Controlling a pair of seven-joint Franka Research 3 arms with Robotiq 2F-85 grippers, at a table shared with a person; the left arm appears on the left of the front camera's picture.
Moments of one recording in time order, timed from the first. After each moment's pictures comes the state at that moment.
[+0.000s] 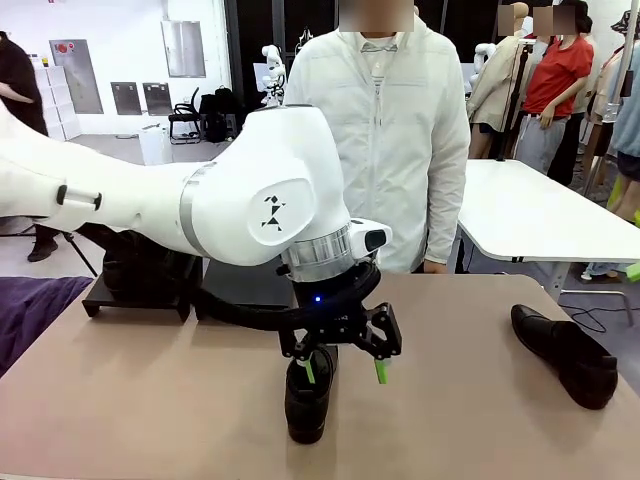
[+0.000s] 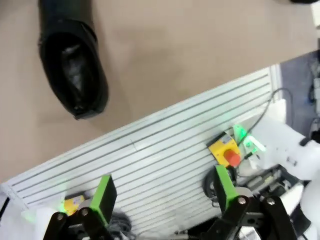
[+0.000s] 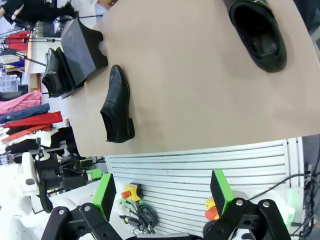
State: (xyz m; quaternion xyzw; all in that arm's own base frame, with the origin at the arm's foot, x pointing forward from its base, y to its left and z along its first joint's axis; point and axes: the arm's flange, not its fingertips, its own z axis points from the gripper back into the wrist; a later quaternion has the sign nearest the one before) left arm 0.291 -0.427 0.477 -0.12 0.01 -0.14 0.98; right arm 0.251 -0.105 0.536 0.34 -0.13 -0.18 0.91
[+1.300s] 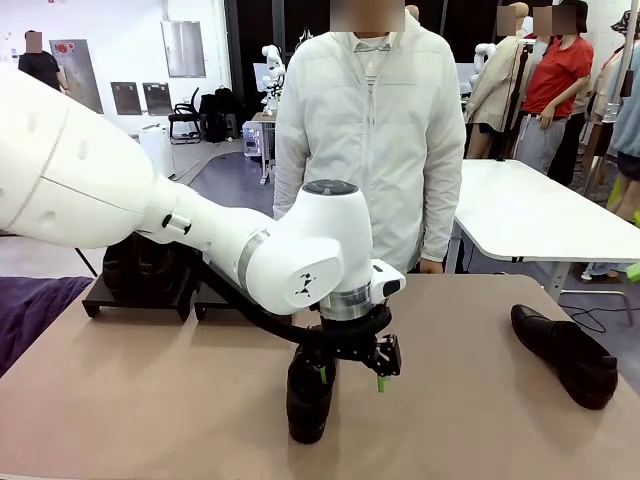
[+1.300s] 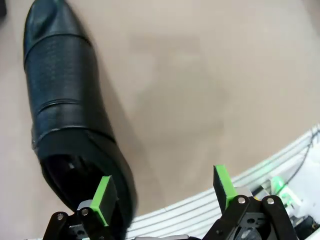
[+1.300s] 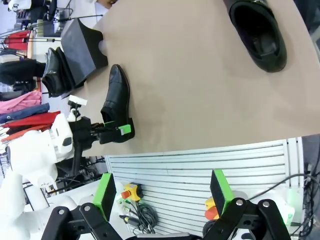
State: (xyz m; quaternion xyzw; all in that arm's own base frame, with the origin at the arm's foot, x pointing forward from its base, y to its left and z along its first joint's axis) left arm 0.370 -0.458 0.369 -0.06 -0.04 -0.15 0.99; right arm 0.250 -0.105 0.536 0.34 -0.13 -0.18 0.91
